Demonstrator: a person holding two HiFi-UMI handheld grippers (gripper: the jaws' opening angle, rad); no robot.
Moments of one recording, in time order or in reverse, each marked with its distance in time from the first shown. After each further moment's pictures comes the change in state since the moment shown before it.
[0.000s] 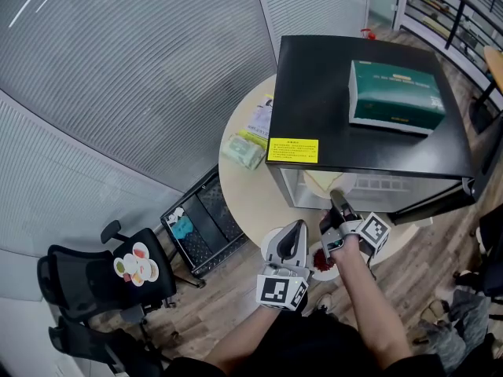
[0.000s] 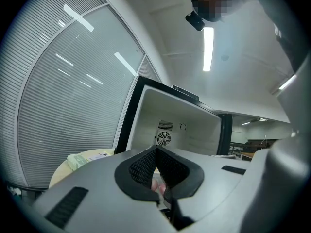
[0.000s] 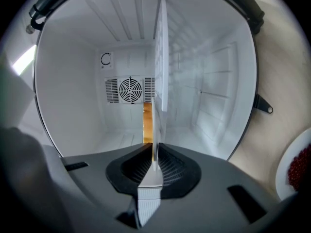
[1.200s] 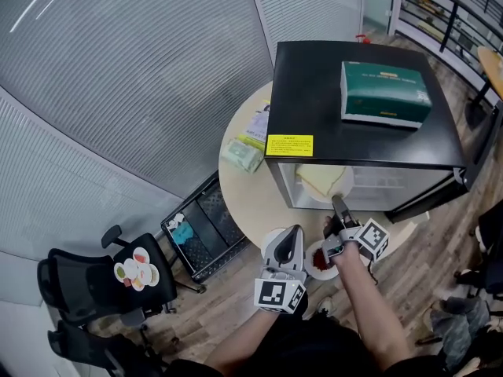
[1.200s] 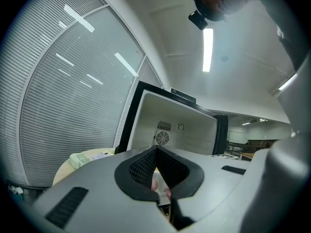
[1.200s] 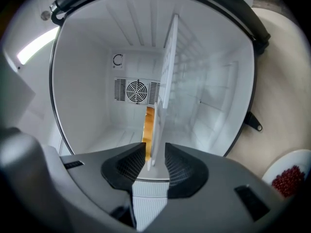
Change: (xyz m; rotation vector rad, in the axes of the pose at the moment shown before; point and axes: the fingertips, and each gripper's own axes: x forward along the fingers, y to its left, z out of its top) left arm -0.023 -0.006 -0.001 0.001 0.001 -0.002; right arm -0.029 -0.004 0.003 -0.139 -0.014 -0.003
